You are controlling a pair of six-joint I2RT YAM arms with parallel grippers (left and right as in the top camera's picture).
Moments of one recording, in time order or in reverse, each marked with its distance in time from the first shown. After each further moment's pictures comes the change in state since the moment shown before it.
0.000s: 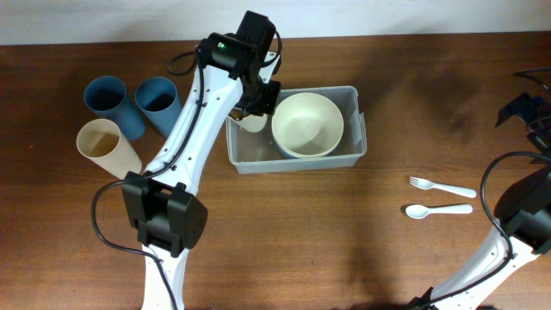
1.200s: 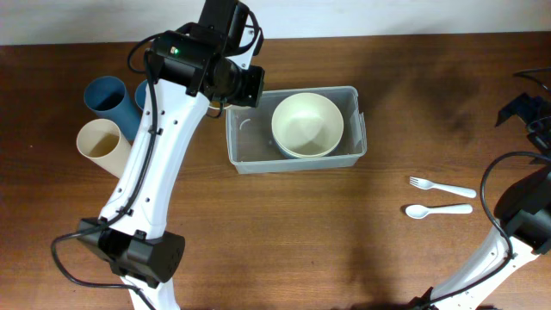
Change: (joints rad) left arm 0.029 -0.234 -0.001 -0.018 0.001 -0.005; right arm 0.000 0.000 0.000 0.000 0.000 0.000
